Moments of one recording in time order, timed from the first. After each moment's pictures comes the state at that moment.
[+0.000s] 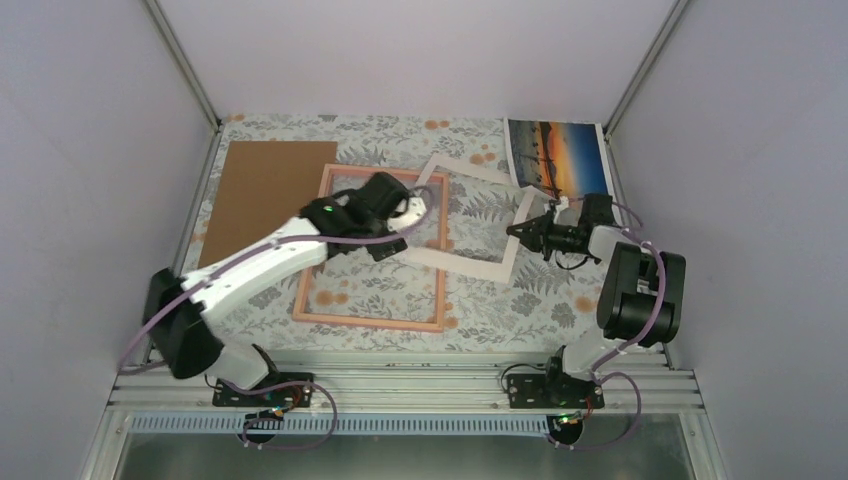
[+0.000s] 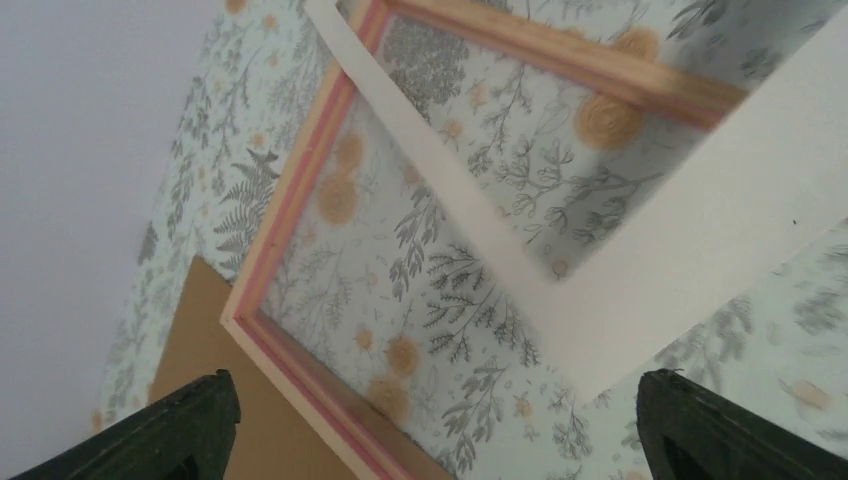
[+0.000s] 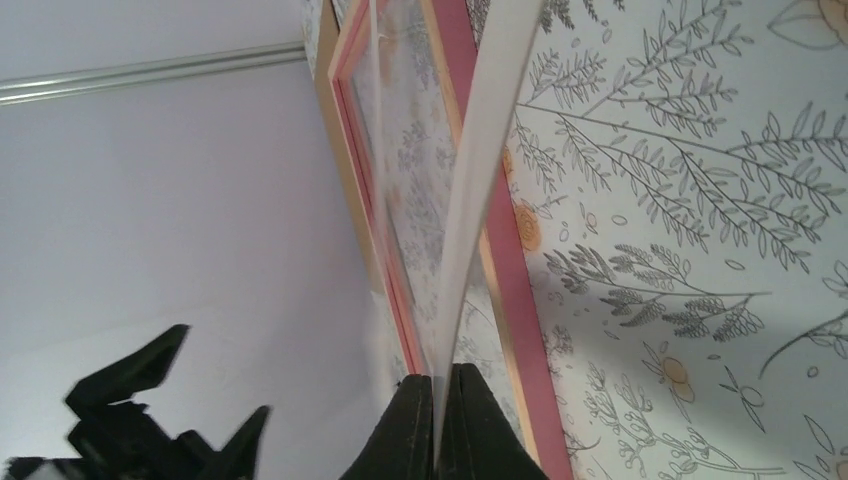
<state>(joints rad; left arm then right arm) -0.86 1.52 1.31 -0.74 -0.40 0.46 -0.22 1.63 0.83 -0.34 -1.16 0.55</state>
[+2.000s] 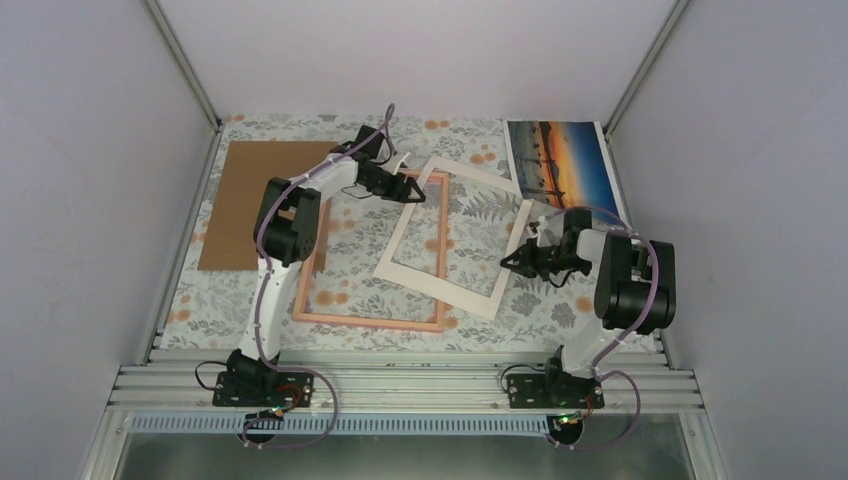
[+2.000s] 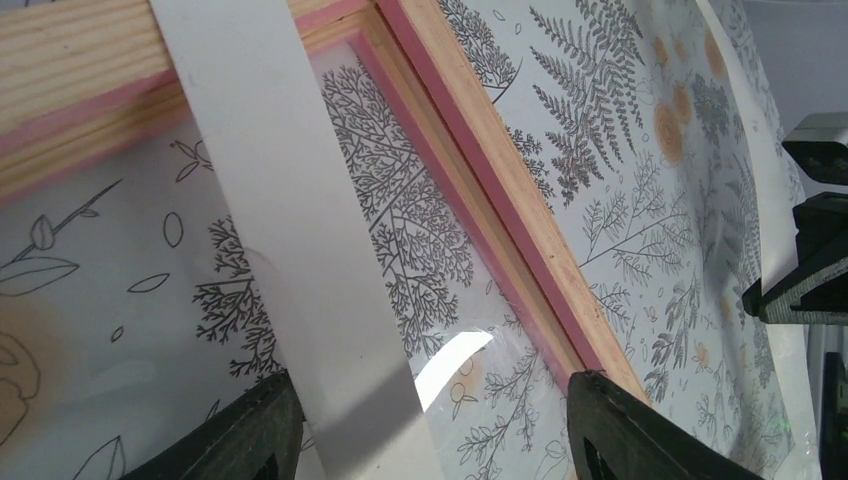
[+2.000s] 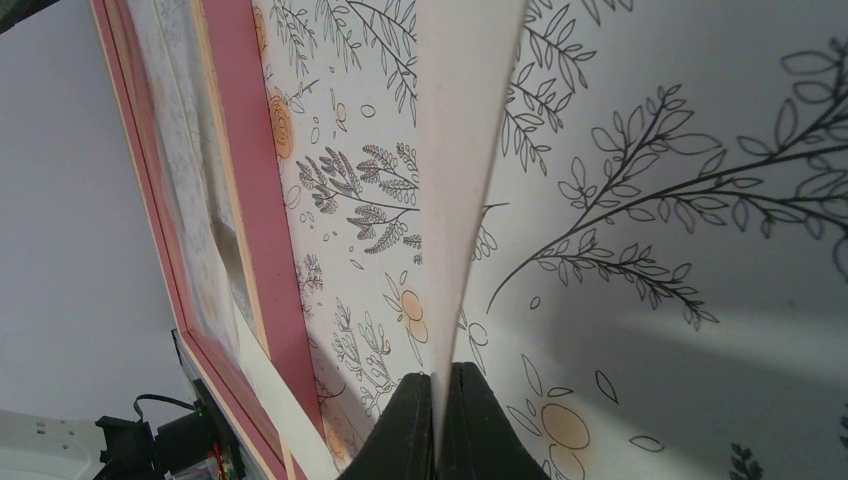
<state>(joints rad) -0.36 2.43 1.94 -0.61 0.80 -0.01 -0.16 1.70 0.76 -0.50 -0.88 0.08</state>
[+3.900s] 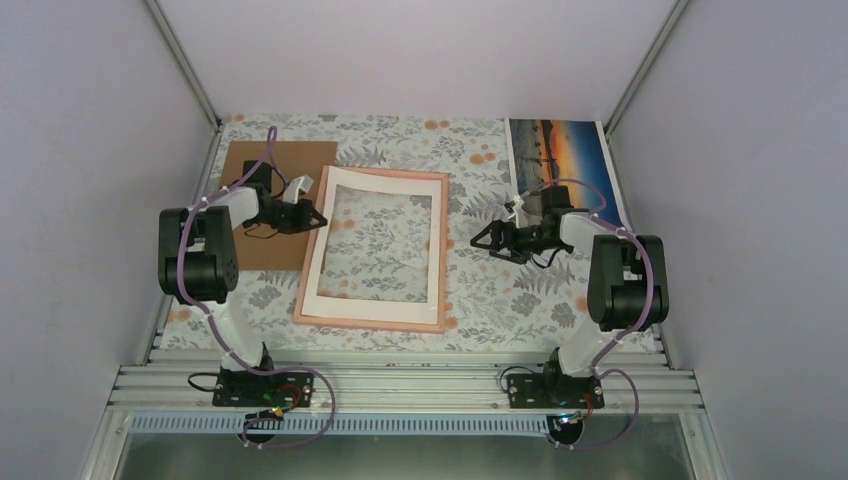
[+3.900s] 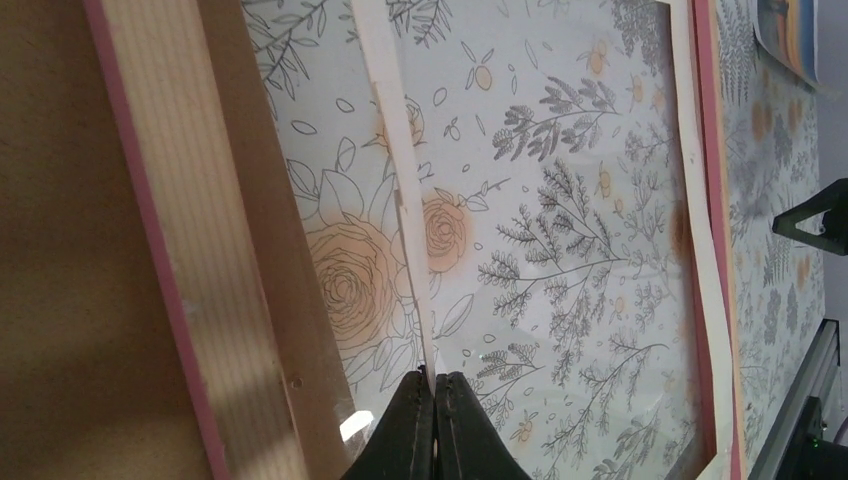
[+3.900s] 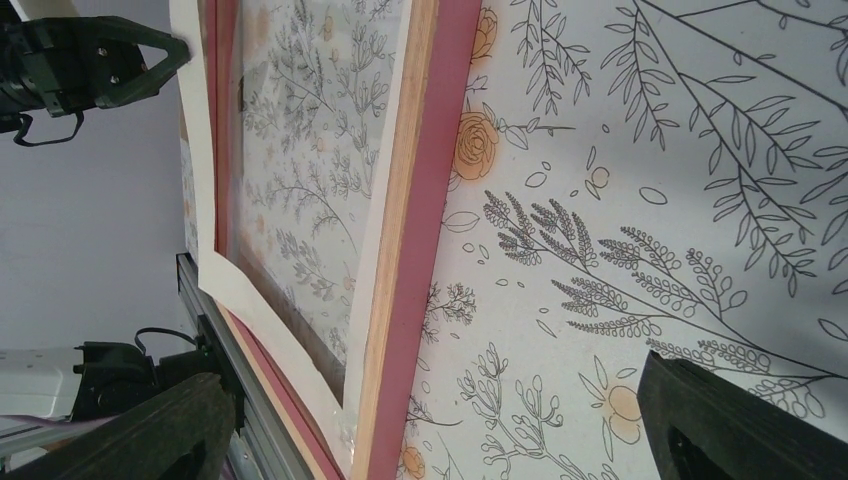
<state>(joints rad) 0.08 1.86 1.13 -0.53 0.77 0.04 0.02 1.70 0.92 -0.55 -0.93 0.03</state>
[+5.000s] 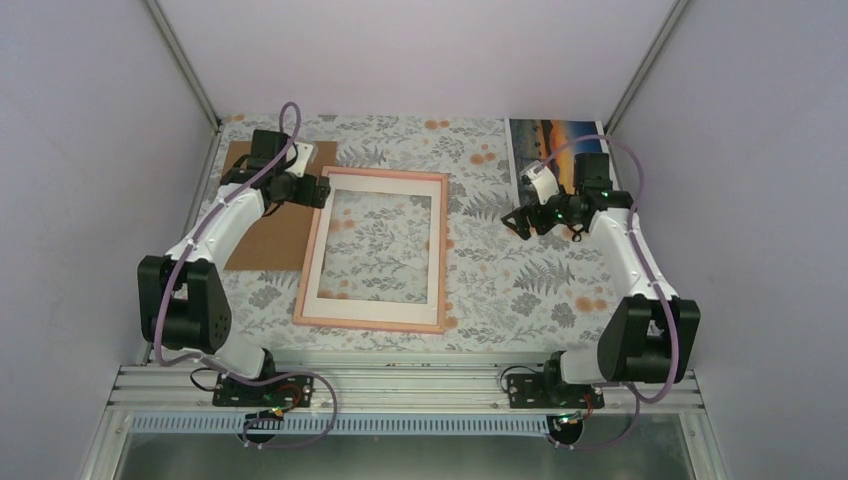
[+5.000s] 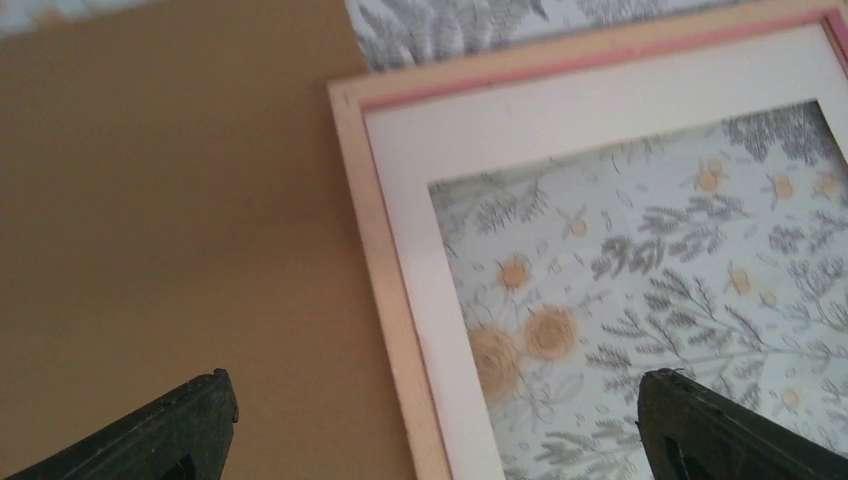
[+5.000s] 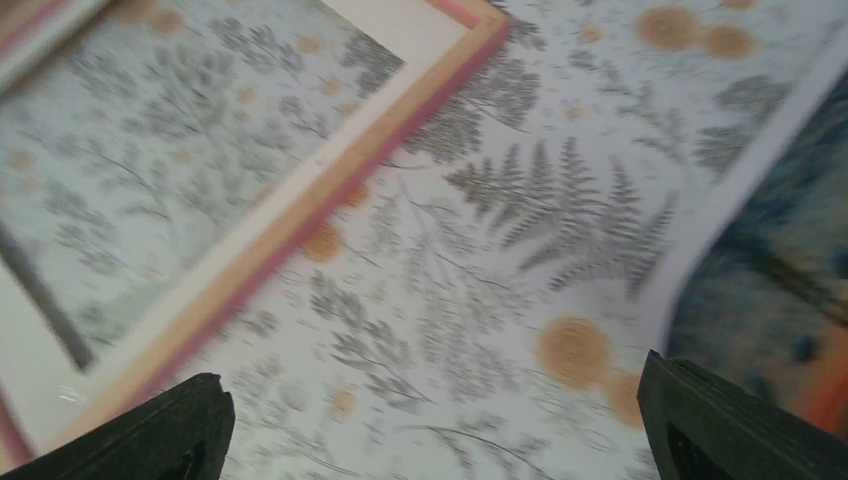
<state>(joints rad) -0.10 1.56 1.20 -0.57 0.17 0.08 -0.03 1.41 1.13 -0.73 -0.60 -0.52</state>
